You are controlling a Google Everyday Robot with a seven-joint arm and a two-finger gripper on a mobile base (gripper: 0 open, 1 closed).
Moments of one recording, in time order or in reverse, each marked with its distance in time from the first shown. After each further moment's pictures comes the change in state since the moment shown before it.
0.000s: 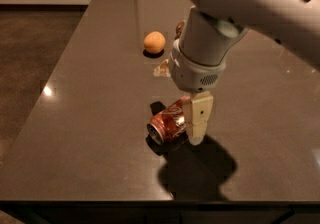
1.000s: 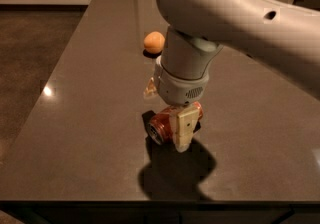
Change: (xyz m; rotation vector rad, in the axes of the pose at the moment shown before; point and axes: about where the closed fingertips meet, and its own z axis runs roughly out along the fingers) arm -0.024 0.013 0.027 -0.076 0.018 -0.089
